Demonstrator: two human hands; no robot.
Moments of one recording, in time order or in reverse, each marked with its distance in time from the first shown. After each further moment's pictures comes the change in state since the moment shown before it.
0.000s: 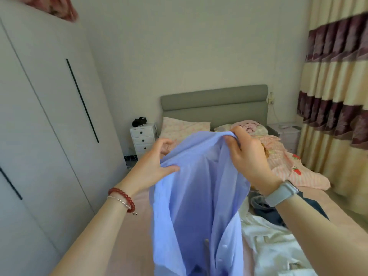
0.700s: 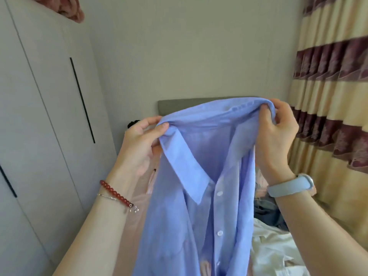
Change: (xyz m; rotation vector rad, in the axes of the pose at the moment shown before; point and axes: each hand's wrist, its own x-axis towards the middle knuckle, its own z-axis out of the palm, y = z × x) left_hand -0.054 0.038 -0.082 -0.984 0.295 -0.035; right_hand 0.005 -0.112 -0.017 0.440 0.589 0.197
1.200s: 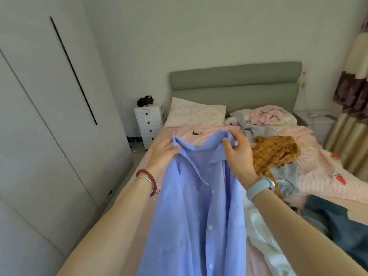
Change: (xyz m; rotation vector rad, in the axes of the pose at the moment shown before) left_hand 0.245 -0.274 -0.024 0.425 0.112 -0.362; right_hand 0.043 0.341 0.141 -0.233 -0.521 0.376
